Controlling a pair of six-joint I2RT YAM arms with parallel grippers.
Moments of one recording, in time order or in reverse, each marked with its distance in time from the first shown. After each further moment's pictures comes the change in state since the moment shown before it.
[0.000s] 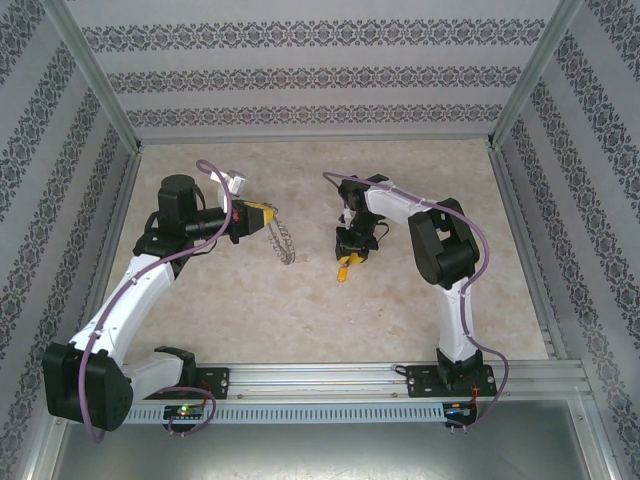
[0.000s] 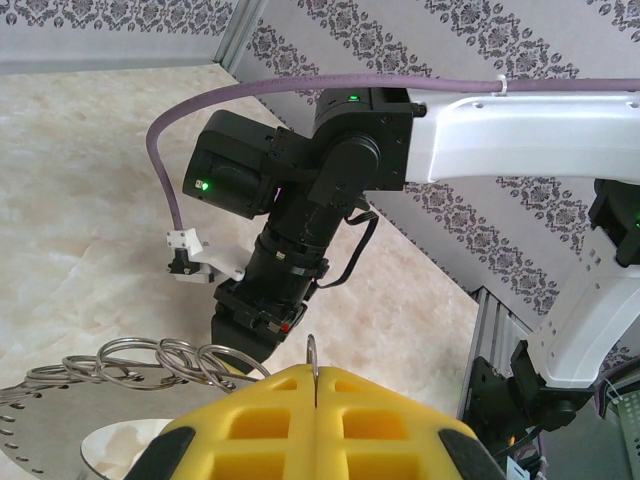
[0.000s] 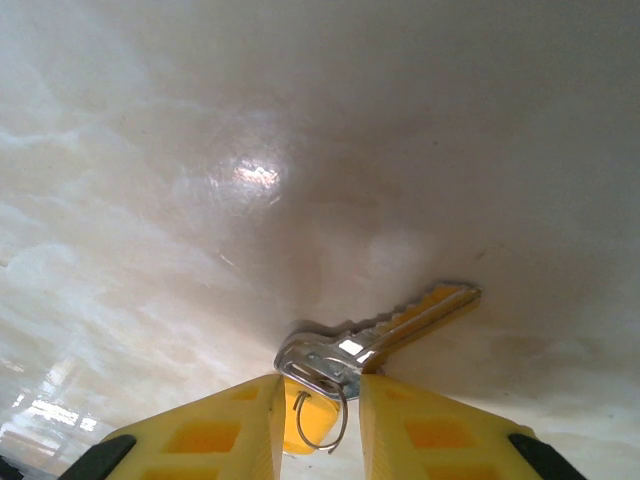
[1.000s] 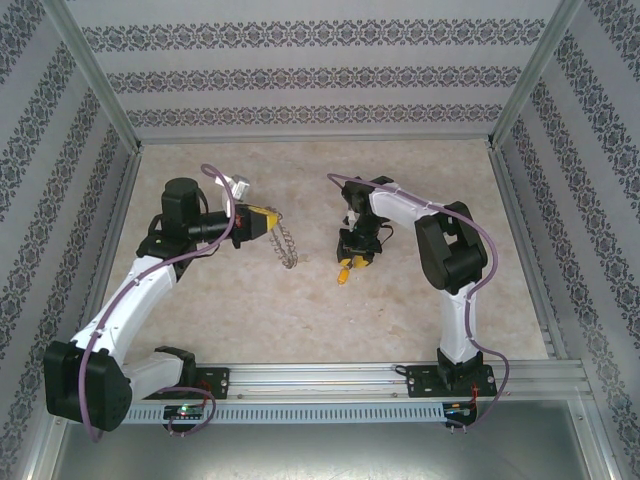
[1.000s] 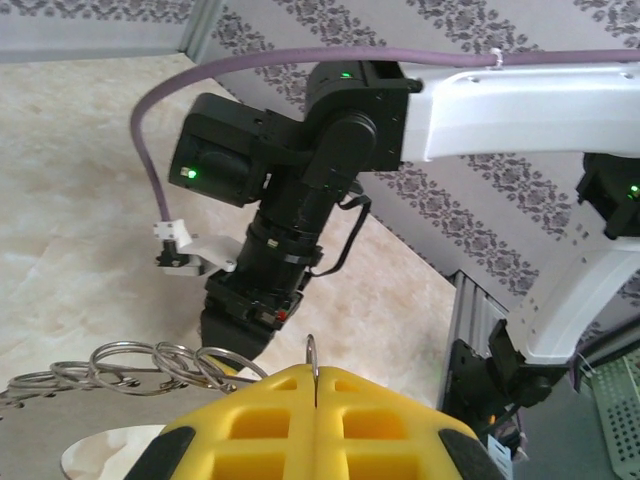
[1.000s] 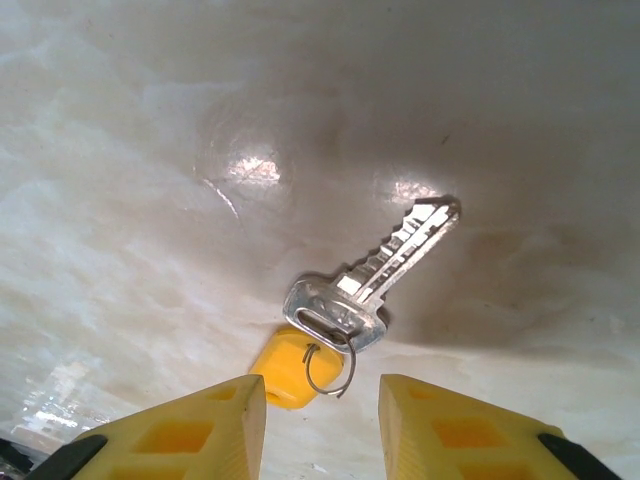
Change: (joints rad) left arm -0.026 0.000 -0.031 0.042 0.057 0.006; right arm 0.000 -0.071 -0.068 0.000 0.000 0.040
